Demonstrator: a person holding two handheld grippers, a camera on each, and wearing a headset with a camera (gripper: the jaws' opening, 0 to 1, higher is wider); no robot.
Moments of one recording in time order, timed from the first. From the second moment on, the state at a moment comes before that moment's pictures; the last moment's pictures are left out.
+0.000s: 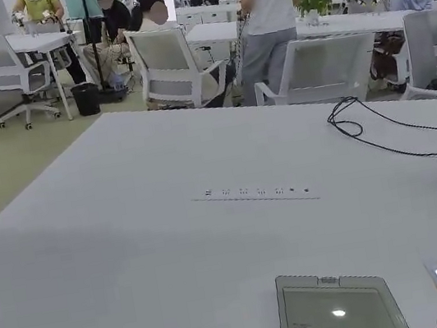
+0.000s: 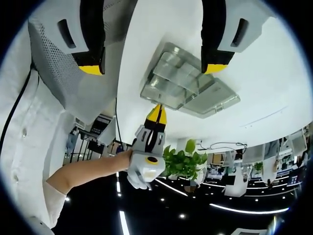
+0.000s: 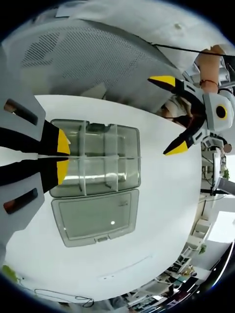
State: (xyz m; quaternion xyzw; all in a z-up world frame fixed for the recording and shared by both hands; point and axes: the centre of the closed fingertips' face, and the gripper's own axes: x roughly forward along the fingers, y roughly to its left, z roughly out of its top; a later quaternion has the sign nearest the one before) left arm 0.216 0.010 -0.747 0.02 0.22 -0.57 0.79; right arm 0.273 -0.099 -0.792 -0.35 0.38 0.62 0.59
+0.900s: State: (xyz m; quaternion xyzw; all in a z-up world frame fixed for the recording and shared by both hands) left arm 0.216 0.011 -0.749 0.02 0.22 -0.56 0.79; right arm 0.273 -0.098 -0.803 -0.37 0.37 0.63 0.58
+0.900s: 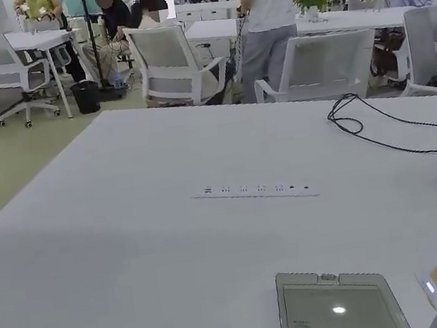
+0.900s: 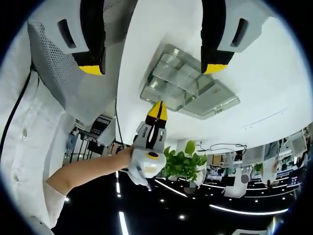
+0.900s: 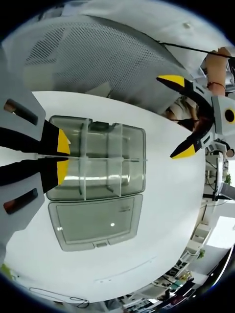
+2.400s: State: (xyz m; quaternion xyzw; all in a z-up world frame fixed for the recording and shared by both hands) left arm 0.219 0.009 -0.747 0.01 0.22 -0.56 0.80; right arm 0.275 -0.099 -0.798 -0.38 0.39 0.63 0.55
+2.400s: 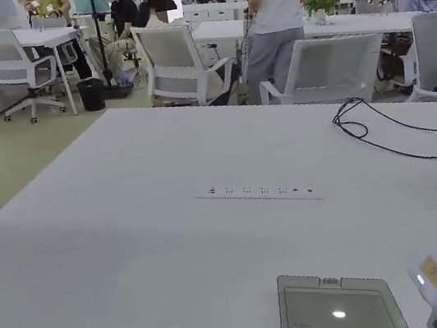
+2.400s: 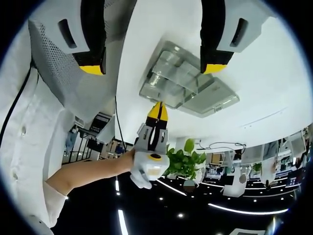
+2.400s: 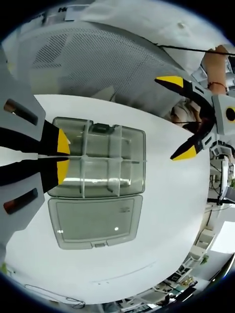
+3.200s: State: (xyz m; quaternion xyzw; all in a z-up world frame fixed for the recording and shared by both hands) left arm 0.219 0.010 -0.745 0.01 0.22 -0.56 0.80; right arm 0.274 -0.099 -0.797 -0.38 0.40 0.63 0.55
